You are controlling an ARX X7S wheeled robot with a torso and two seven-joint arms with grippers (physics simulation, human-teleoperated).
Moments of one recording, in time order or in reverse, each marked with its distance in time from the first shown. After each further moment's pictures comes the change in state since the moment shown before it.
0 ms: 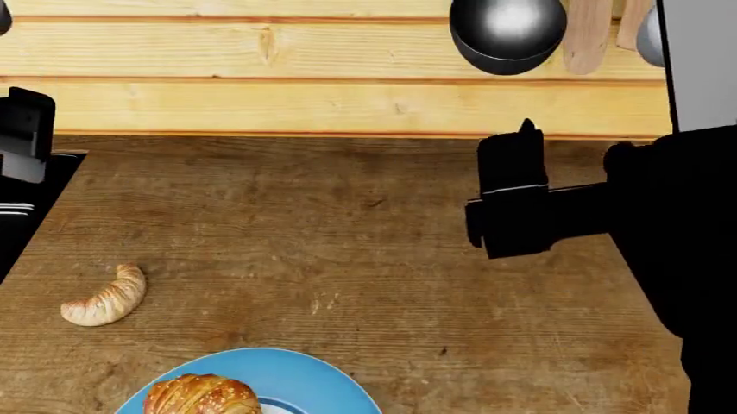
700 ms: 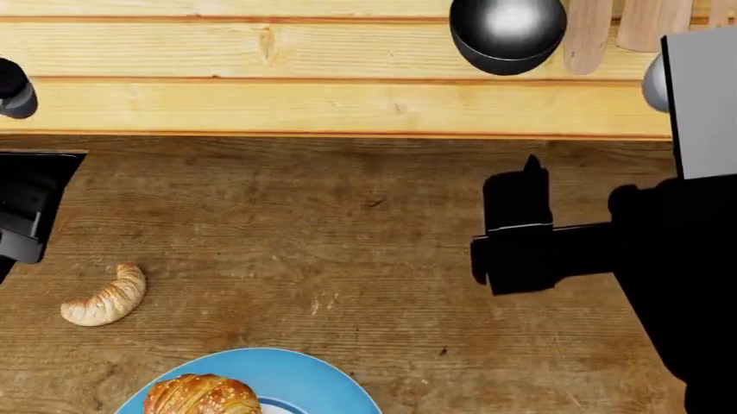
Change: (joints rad) left arm 0.025 -0.043 0.058 0.054 -0.103 -0.160 -0.005; right arm -0.066 0.049 0.007 -0.065 0.033 -0.047 0.031
